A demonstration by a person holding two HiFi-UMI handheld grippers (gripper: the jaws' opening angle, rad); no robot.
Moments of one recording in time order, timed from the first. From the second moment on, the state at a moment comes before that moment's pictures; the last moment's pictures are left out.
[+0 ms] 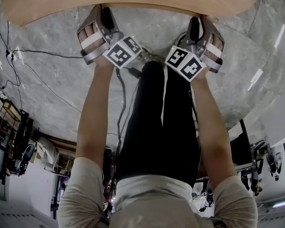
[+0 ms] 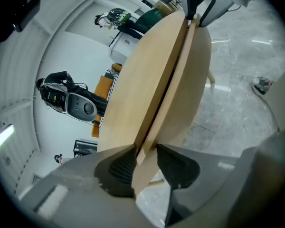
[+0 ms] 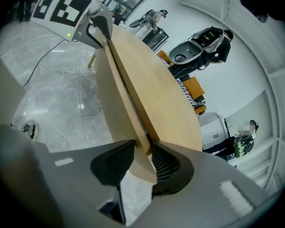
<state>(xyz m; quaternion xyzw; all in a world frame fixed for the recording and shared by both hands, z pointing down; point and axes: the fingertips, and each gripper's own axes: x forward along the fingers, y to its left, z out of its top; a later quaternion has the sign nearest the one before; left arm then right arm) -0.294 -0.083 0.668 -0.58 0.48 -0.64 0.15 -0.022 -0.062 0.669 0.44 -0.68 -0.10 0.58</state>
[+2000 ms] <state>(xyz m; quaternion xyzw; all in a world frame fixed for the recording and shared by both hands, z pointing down) -0.167 -0.039 0.185 -0.77 0.62 -0.12 -0.11 -0.082 -0.052 0.146 0.51 -0.85 0.01 0.11</state>
